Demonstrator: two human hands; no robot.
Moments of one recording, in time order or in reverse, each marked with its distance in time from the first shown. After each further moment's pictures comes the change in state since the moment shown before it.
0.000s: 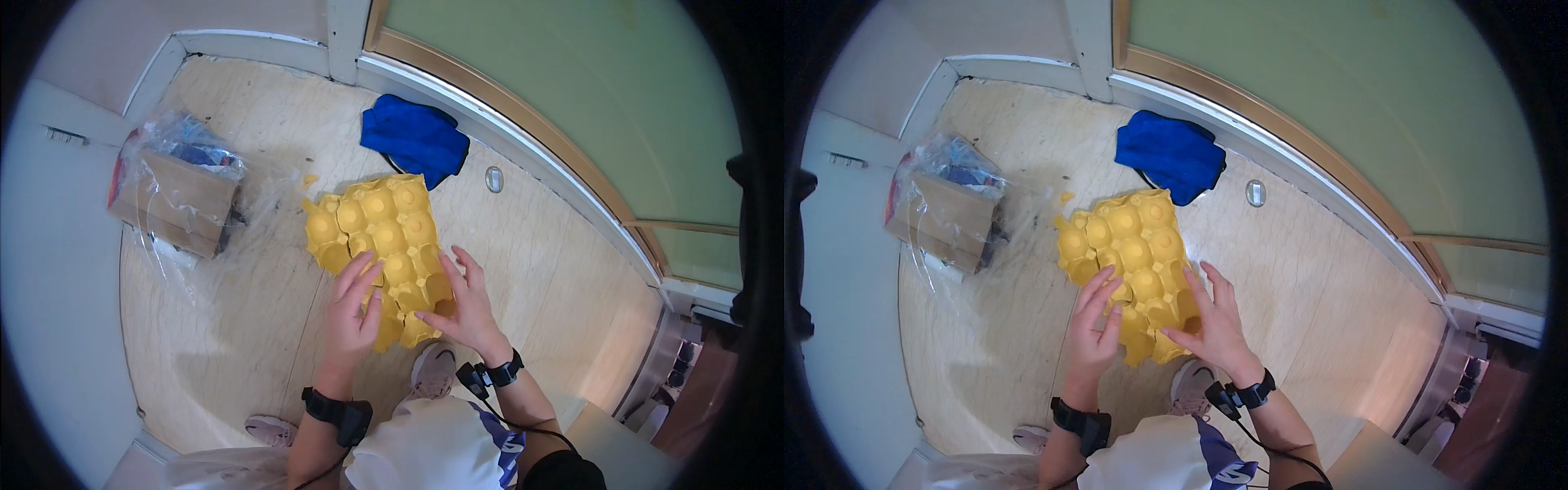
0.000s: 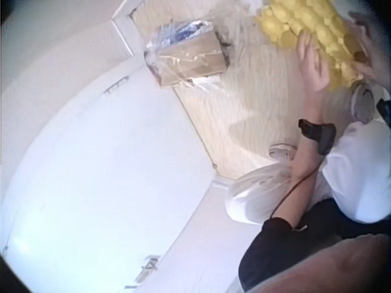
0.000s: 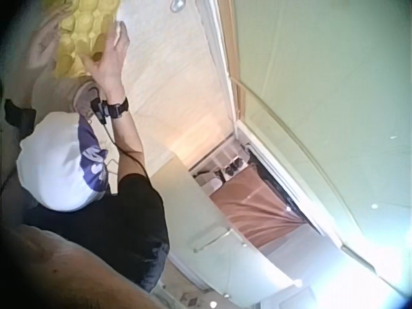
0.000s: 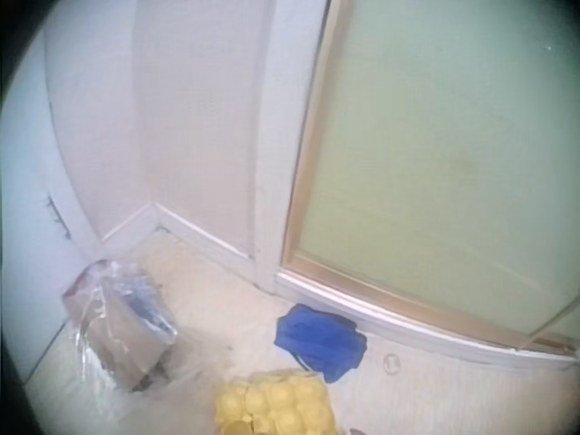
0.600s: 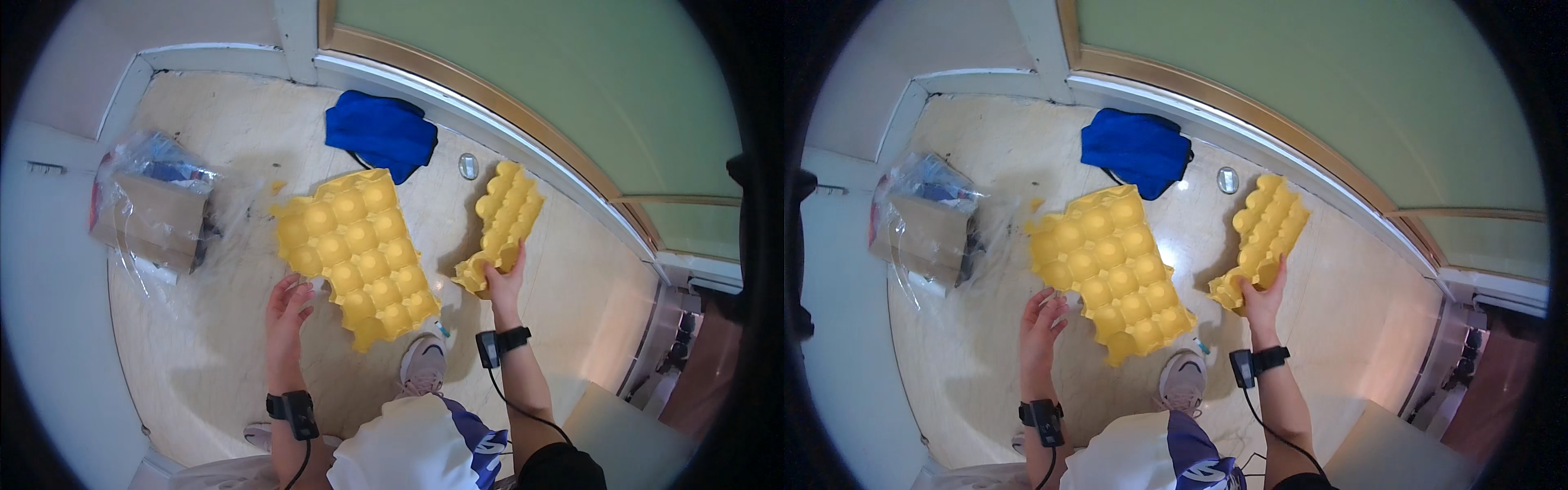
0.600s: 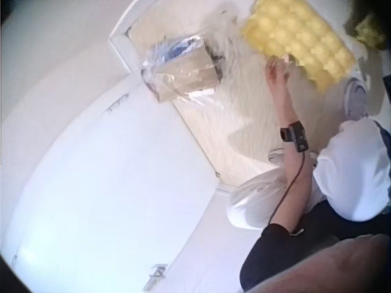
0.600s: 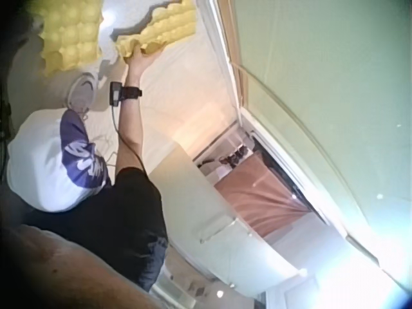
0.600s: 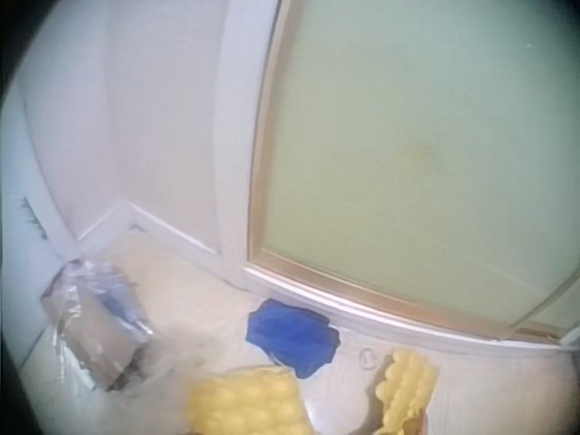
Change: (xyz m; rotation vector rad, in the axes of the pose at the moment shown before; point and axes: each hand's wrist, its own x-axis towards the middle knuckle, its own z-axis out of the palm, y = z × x) left_hand -0.013 -0.047 -0.030 -0.601 0.110 -0.864; right_hand -0.044 0.163 0.016 0.604 0.724 0.520
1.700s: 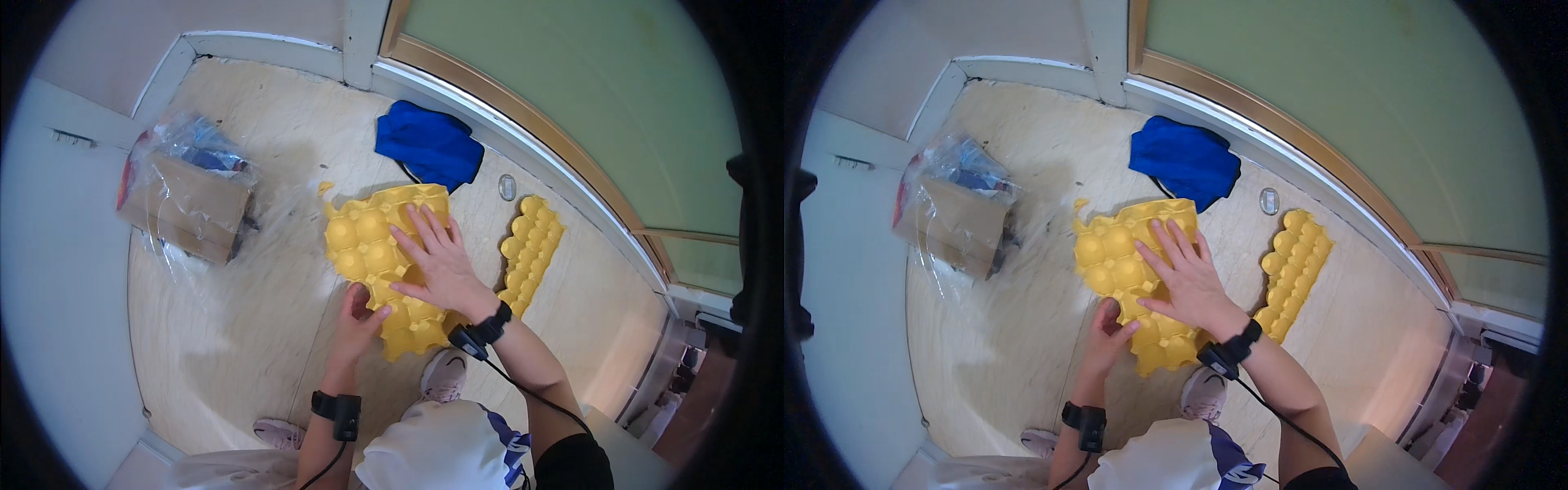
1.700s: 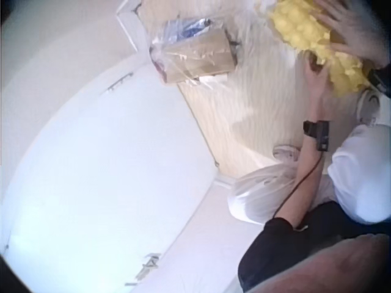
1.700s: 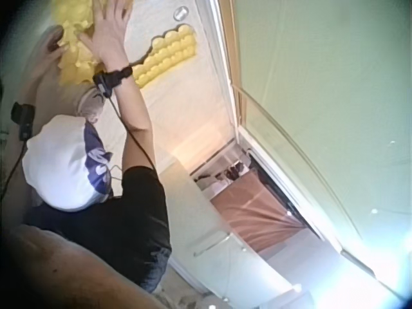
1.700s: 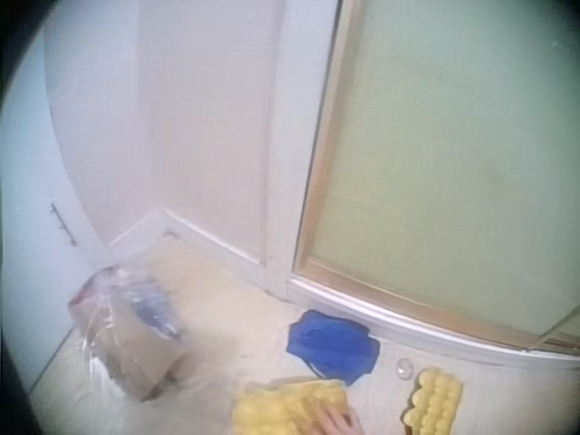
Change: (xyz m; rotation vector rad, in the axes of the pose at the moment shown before) left_hand 0.012 -0.066 0.028 -0.048 -0.179 0.198; right_hand -0.027 -0.157 0.148 -0.882 -0.828 -0.964
